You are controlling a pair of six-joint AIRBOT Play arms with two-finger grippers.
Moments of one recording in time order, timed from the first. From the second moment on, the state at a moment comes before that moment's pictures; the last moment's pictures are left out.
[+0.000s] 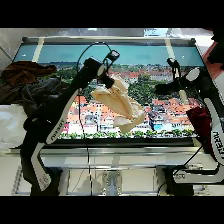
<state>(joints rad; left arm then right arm) -0.51 -1.93 2.01 1.72 -1.13 -1.45 -0.07 -1.44 1.30 -1.20 1.10 1.20</state>
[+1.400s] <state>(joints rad) -0.24 -2.06 2.00 1.03 -1.35 -0.96 0.11 -1.38 1.23 -1.10 1.37 1.24</state>
